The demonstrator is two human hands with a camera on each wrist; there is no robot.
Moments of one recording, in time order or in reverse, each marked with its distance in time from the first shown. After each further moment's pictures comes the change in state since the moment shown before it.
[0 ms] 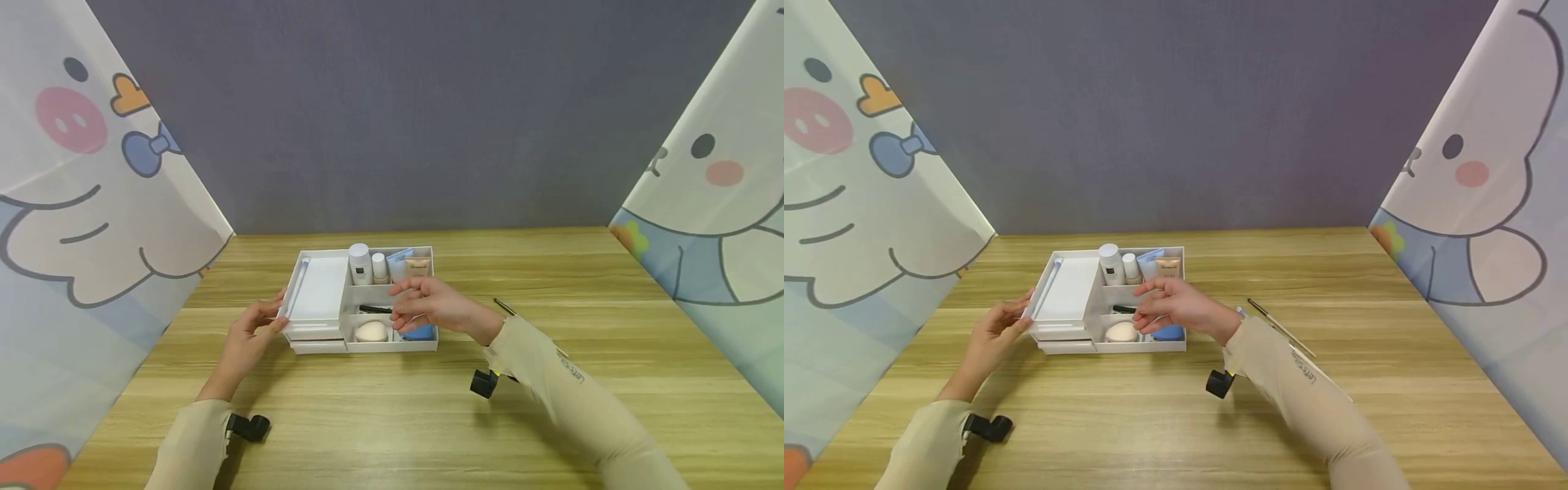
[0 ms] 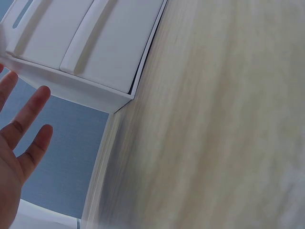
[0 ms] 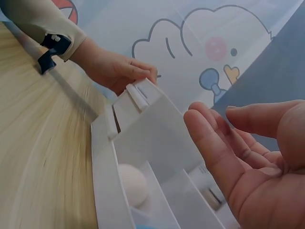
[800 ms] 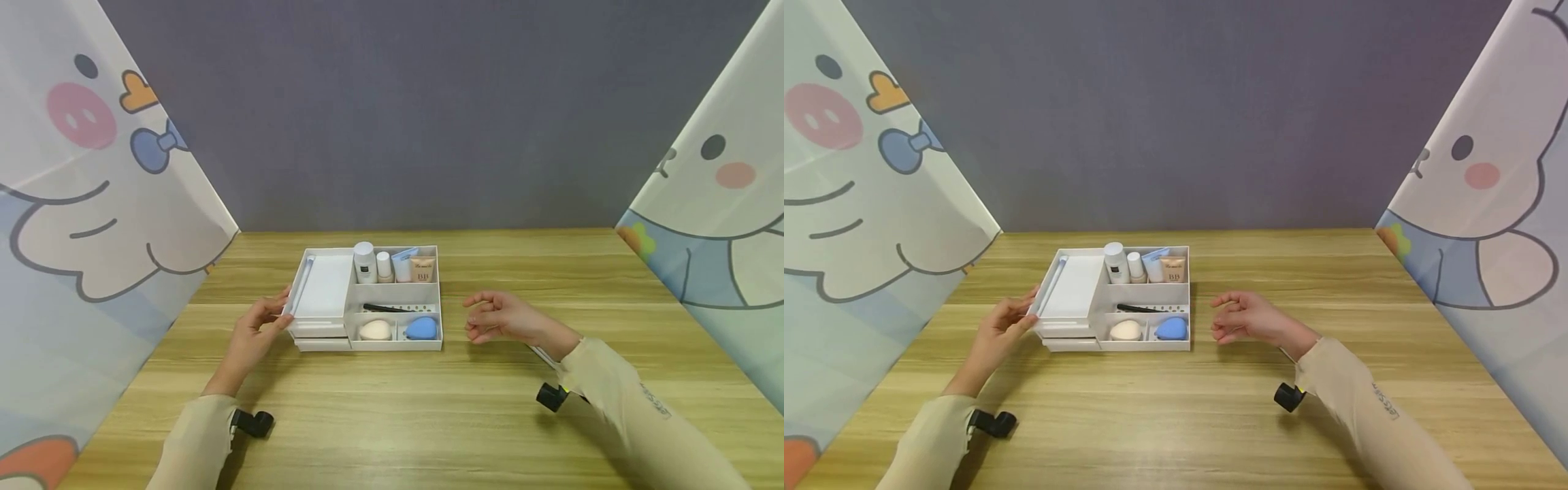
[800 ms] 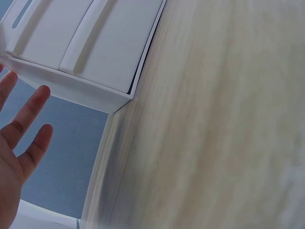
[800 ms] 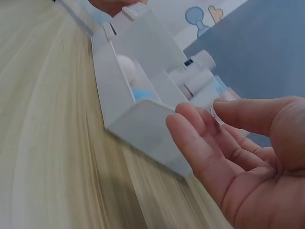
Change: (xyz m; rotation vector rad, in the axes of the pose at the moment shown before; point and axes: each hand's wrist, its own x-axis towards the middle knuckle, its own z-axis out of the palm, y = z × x) left_hand 0.002 0.036 0.001 0.006 0.010 0.015; right_hand -0.080 0.027 -0.070 -0.072 0.158 0.094
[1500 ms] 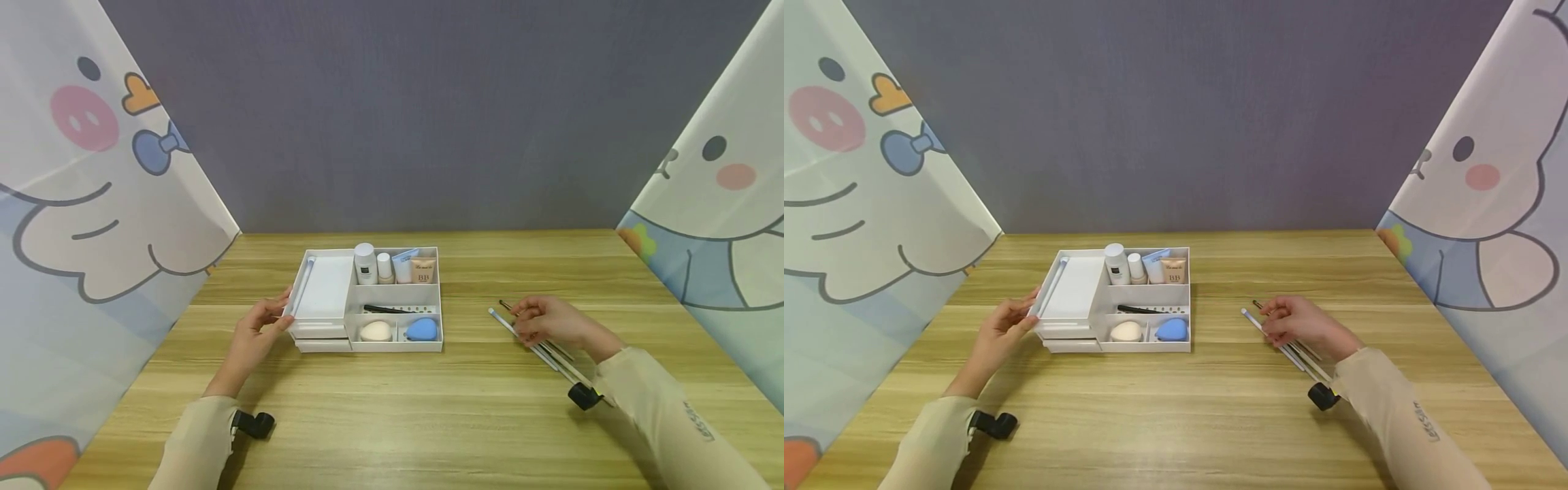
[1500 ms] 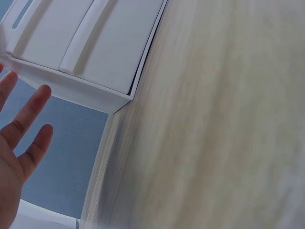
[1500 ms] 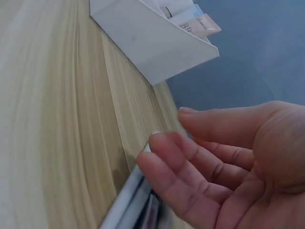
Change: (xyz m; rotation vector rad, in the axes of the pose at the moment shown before) left_hand -0.001 -0.001 0.000 -0.026 -0.002 0.012; right_hand -0.044 0.009 -0.055 -0.341 0.139 0.070
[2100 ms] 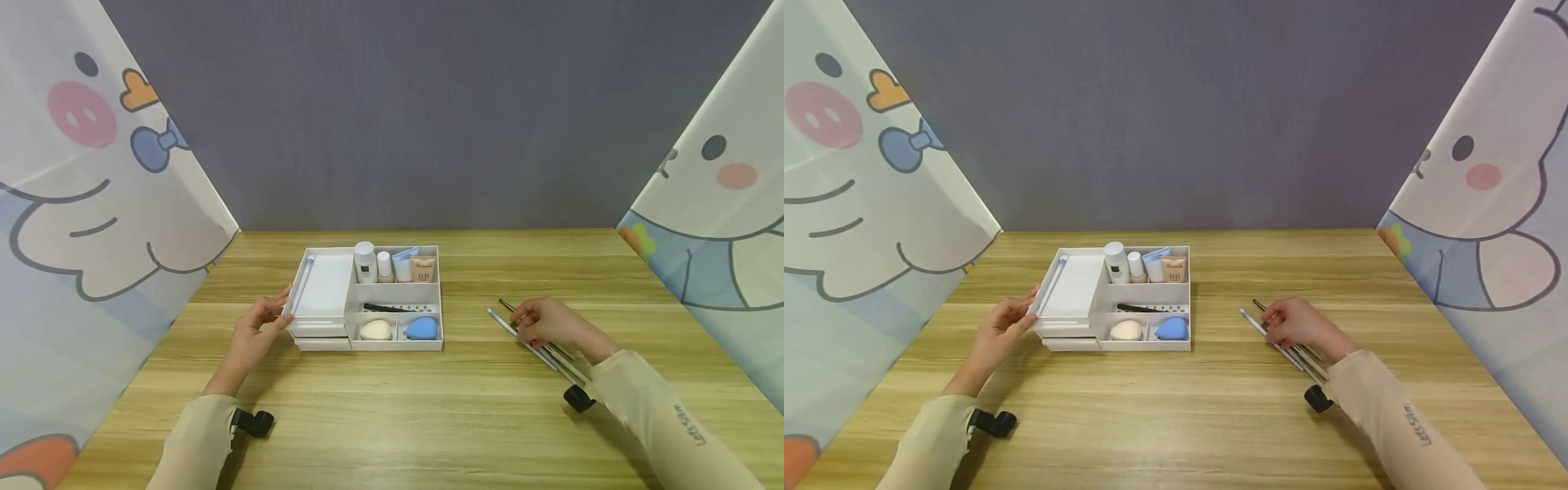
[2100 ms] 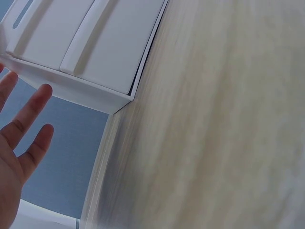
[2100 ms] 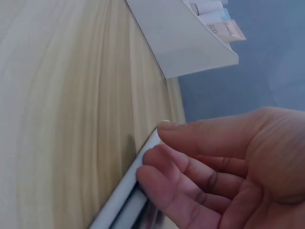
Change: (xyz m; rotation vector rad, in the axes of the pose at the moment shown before) left_hand -0.002 -0.036 -0.001 -0.008 0.006 0.011; right_hand -0.002 -0.006 0.012 -0.237 0.082 0.016
